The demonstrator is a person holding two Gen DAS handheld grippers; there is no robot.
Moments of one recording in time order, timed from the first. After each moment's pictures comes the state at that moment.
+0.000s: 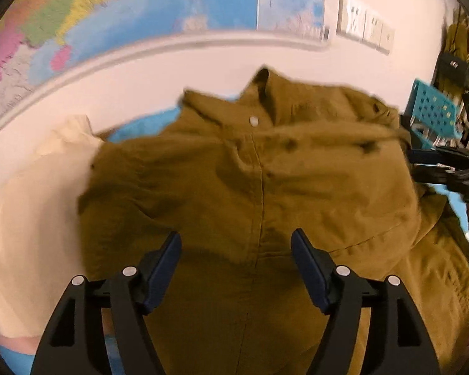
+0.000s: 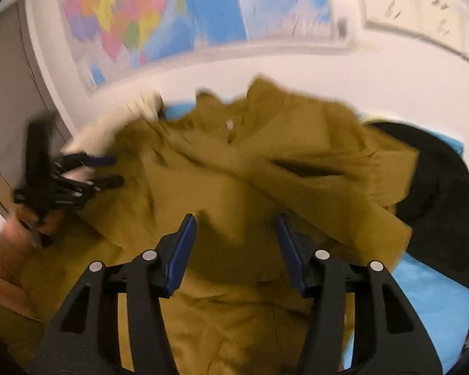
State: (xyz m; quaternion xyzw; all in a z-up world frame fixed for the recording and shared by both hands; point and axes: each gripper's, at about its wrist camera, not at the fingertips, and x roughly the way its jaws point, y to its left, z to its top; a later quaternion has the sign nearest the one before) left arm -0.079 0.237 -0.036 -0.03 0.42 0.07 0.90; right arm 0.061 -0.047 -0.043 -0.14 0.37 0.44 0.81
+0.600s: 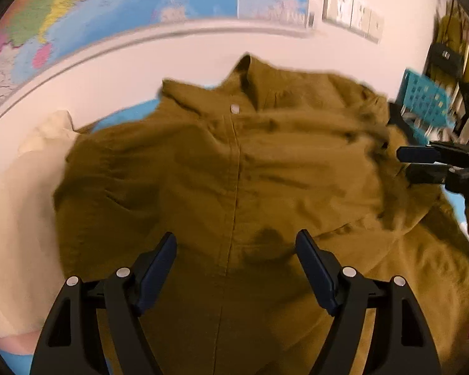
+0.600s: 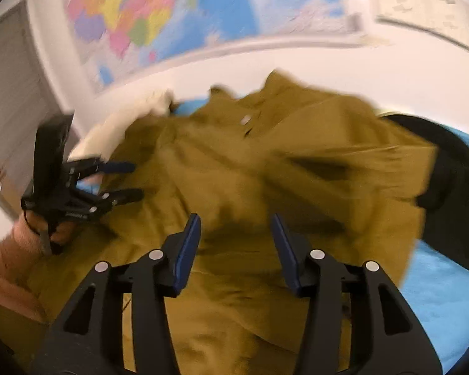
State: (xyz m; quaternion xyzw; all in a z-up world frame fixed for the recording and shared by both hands) left arm -0.079 0.214 -0.047 -0.02 0.43 0.04 0.90; right arm 0.037 -0.036 -0.046 -0.11 0.38 0.49 0.77
